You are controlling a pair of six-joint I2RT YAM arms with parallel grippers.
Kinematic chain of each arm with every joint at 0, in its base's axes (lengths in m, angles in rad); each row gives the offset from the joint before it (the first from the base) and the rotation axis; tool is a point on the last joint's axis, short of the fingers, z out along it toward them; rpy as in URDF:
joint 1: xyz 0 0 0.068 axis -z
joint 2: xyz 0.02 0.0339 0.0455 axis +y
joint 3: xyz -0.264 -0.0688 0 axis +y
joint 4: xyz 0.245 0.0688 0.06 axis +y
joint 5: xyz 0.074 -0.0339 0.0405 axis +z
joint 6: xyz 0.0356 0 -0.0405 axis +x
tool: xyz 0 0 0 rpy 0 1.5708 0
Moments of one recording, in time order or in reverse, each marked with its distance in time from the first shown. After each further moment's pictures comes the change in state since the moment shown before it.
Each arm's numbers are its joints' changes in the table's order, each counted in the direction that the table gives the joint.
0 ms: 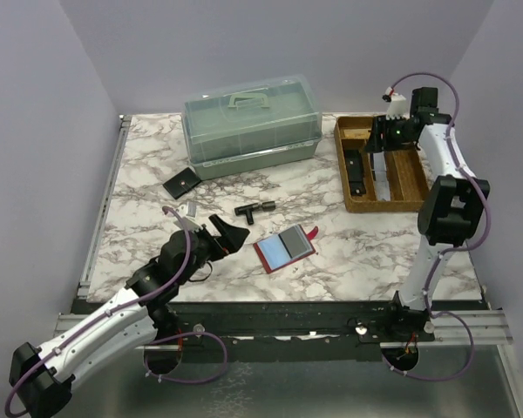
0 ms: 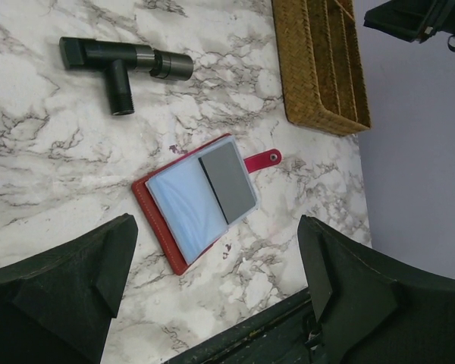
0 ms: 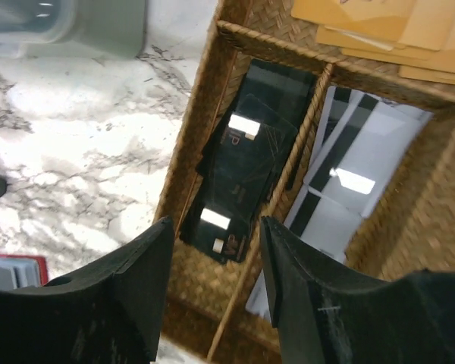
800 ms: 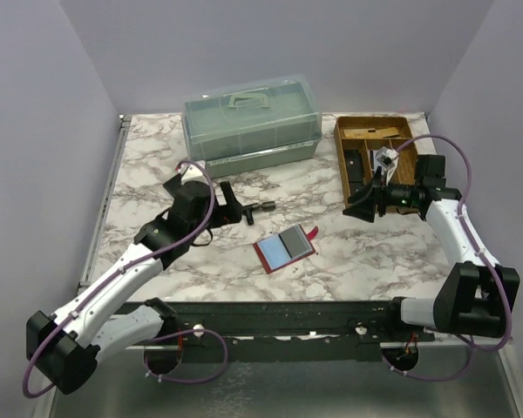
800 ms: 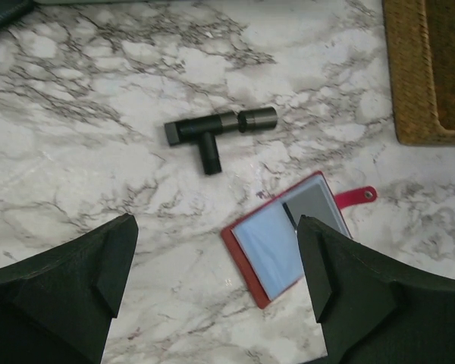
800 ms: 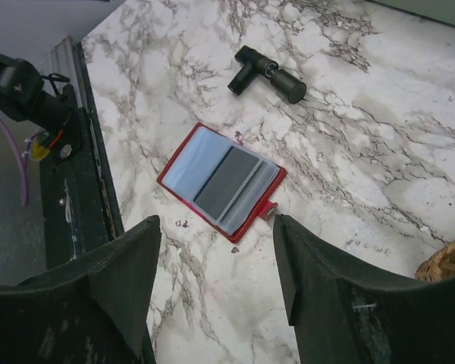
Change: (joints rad) left arm -0.123 0.357 -0.443 0.295 0.020 0.323; right arm 0.008 -0.793 0.932 -0.207 0.727 -0.224
